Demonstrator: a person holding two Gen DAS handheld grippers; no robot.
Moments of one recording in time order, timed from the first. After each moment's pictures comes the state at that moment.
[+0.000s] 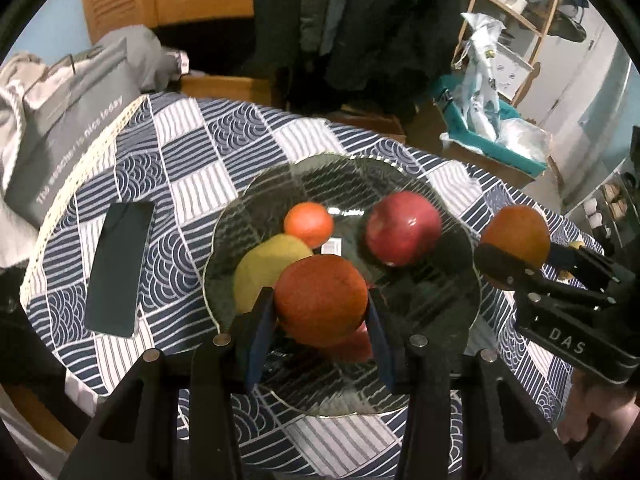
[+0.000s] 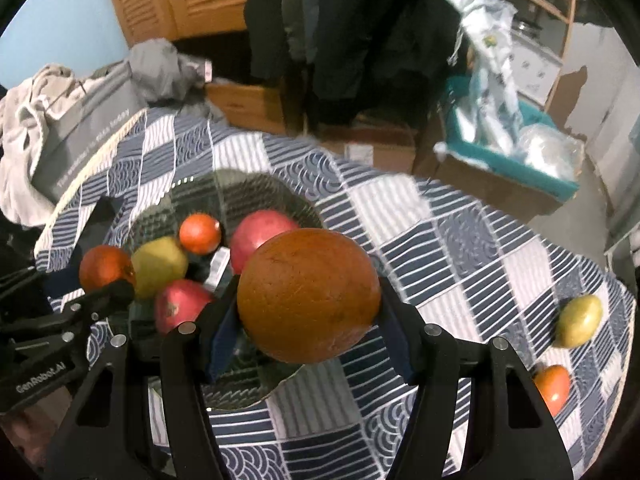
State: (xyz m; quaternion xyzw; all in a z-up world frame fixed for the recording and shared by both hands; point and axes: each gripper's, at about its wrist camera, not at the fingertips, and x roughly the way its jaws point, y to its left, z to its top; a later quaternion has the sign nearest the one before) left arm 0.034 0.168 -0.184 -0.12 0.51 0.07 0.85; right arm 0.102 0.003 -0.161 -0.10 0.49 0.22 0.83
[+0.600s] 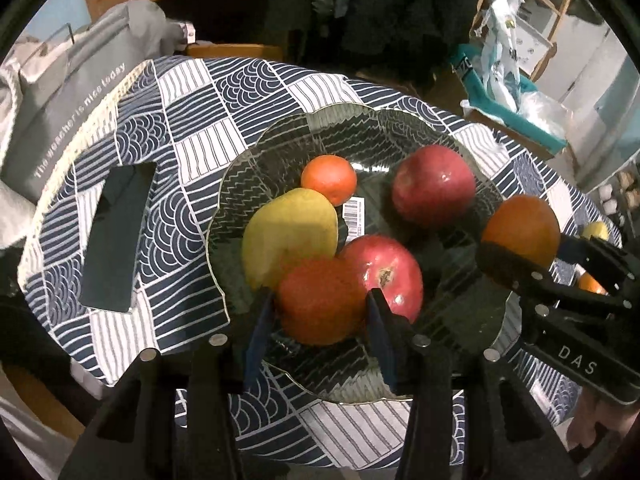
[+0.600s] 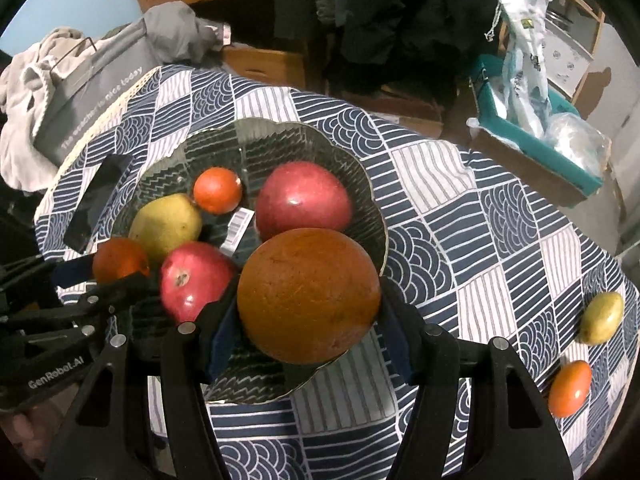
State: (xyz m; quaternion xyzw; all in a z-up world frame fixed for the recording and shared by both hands) left arm 0.032 0.169 -0.212 -0.10 0.55 0.09 0.83; right arm 0.094 0.023 -0.185 -0.12 0.53 0.24 0.81
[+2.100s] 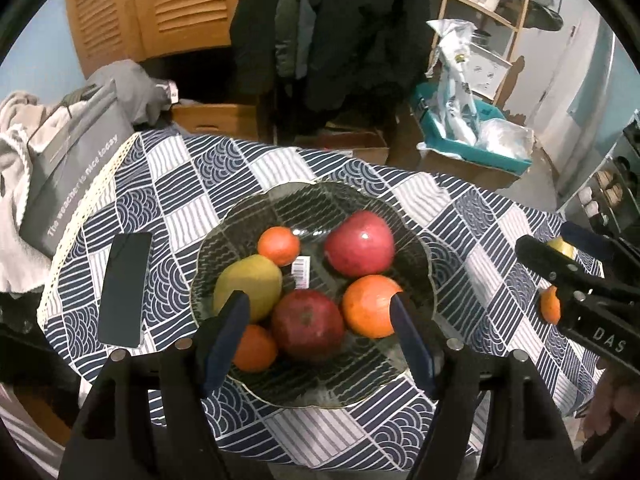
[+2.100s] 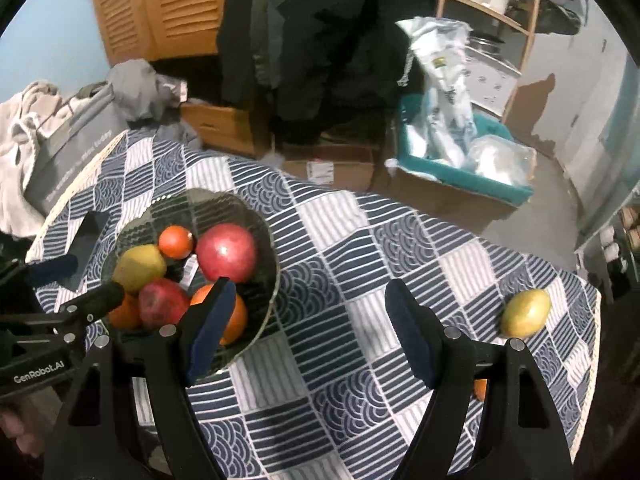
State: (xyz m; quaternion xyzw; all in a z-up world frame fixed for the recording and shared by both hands) left arm 0.032 0.129 -0.140 -0.08 0.48 0.06 0.87; right arm 0.085 -0.047 -0.103 -0.10 0.45 0.17 0.87
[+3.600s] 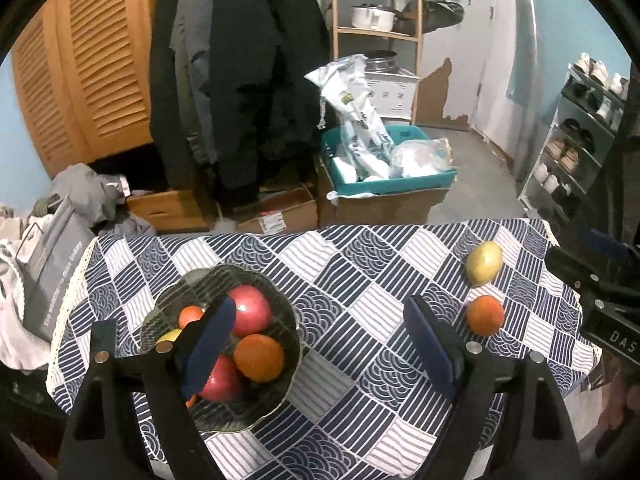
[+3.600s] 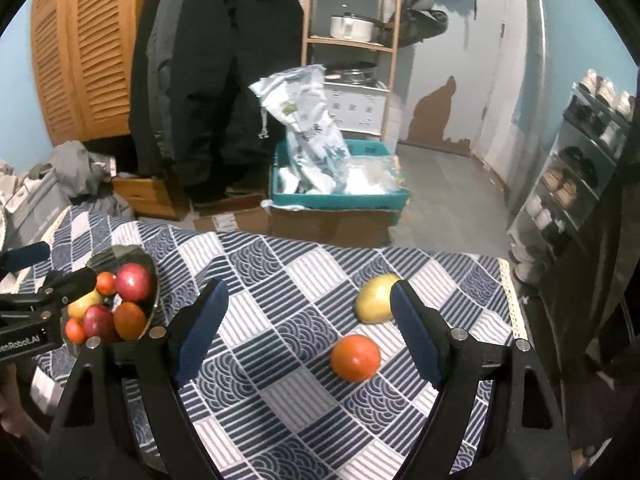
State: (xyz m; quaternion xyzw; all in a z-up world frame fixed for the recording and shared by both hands) left arm 0.033 -0.012 -0.065 0.01 0.40 -0.01 0.91; right arm 0.034 -0.211 -0.038 -0.05 0.37 0.05 0.93
